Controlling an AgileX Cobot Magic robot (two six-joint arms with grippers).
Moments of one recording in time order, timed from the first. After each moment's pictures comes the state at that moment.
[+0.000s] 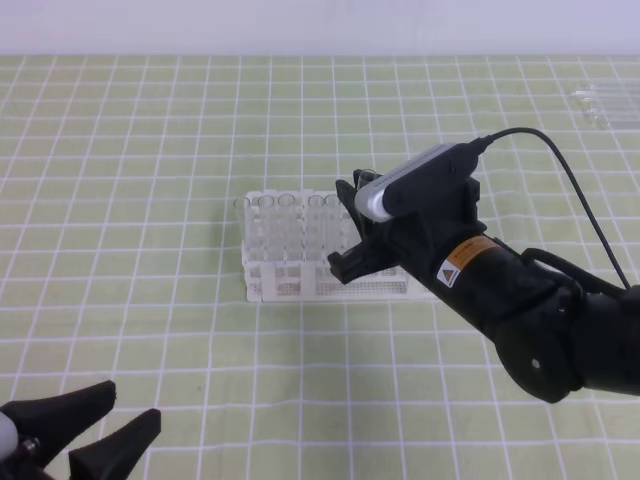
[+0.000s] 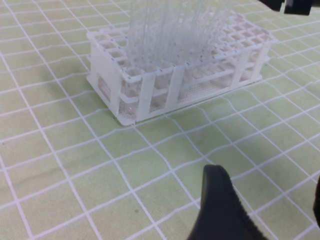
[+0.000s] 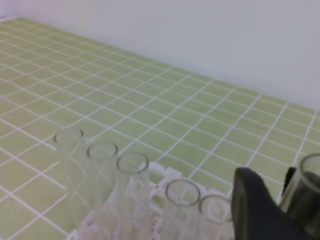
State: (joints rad) left arm -0.78 0.50 -0.16 0.68 0.13 -0.80; right arm 0.69 1.71 -0.83 0.07 -0.67 -0.09
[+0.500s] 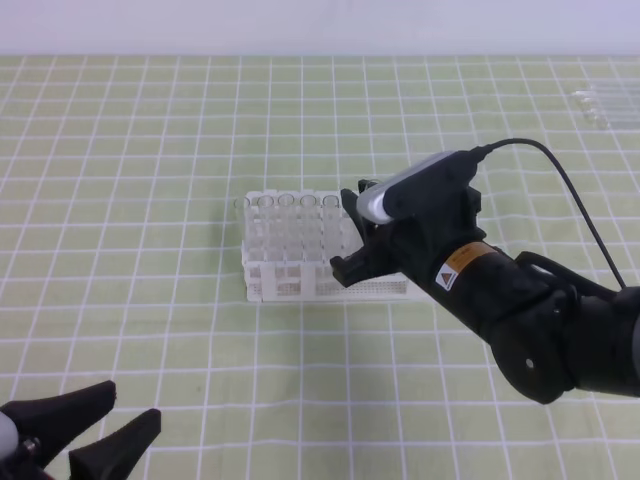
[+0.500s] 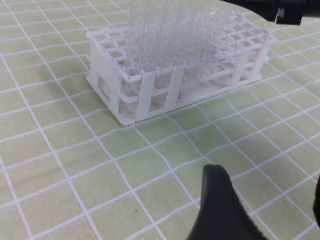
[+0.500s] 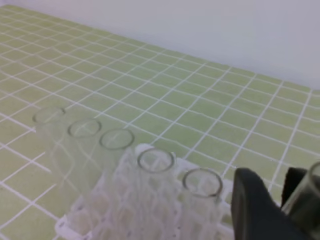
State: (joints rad) left arm -0.78 0.50 -0.16 0.68 0.12 -0.80; right arm 0.69 1.74 -0.83 0.10 -0.66 -0.09
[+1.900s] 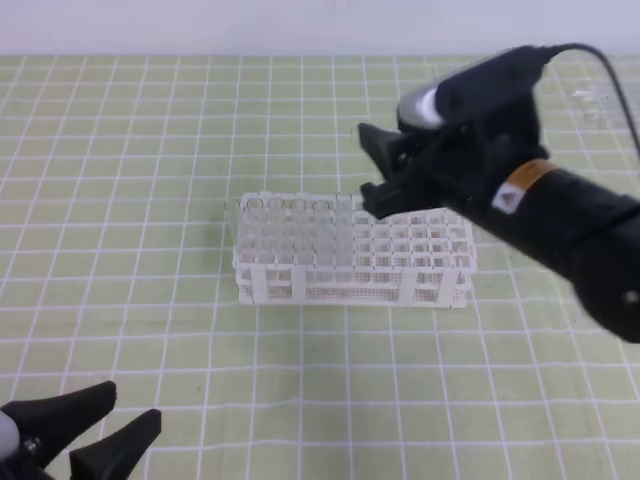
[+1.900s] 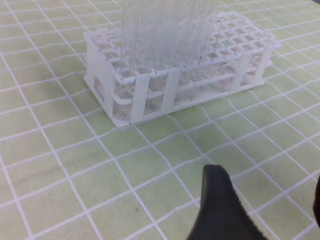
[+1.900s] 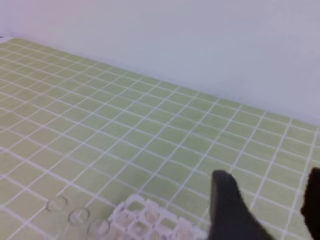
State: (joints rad) left arm -0.78 0.50 -0.16 0.68 0.13 -0.80; right arm 0.66 1.48 -0.93 0.12 -0.28 -0.10
